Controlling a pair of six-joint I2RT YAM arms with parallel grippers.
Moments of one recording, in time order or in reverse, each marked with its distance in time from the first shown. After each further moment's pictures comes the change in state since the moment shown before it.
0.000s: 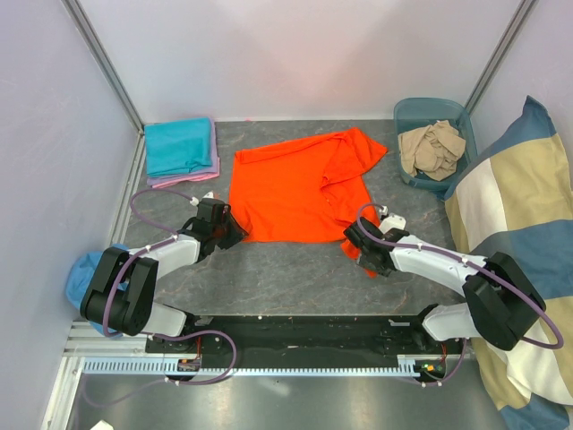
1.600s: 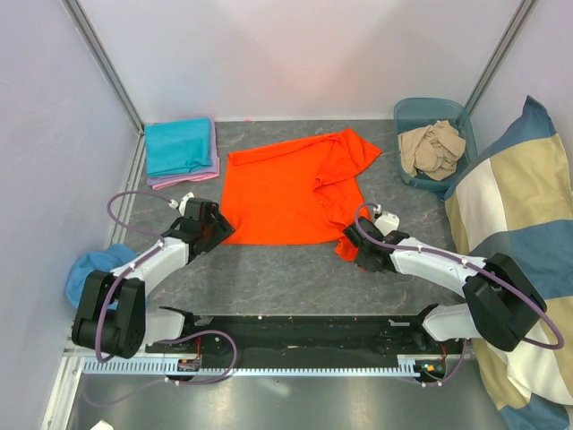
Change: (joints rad) left arm 0.081 -0.133 0.016 -0.204 -0.158 -0.007; right arm 0.006 -0.006 -0.026 0.129 -0.070 -0.064
